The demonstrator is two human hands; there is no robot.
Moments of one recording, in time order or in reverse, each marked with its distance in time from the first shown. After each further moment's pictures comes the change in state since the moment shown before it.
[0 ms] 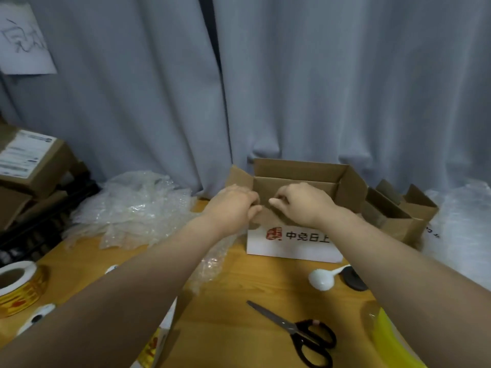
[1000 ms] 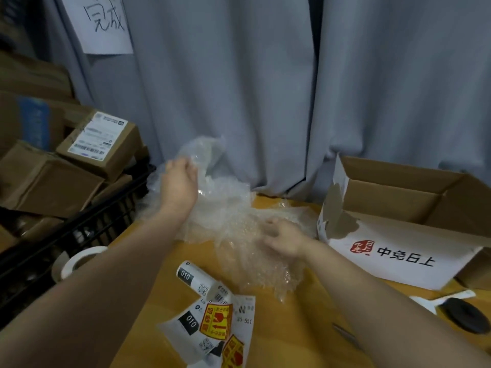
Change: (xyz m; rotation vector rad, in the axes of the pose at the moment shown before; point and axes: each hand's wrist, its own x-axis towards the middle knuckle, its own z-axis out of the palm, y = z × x) left_hand -0.083 -0.216 -0.013 -0.284 0.533 -0.815; right_hand 0.076 -0.131 0.135 0.458 -0.315 0.050
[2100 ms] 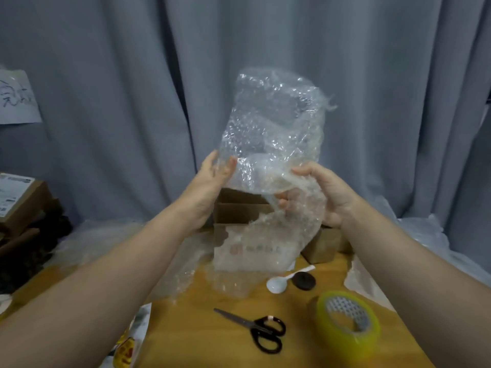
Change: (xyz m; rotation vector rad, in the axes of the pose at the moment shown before) left_hand -0.144 0.280 -0.032 -1.025 -0.747 0.096; right_hand -0.284 0.035 -0.225 1.340 0.098 -0.201
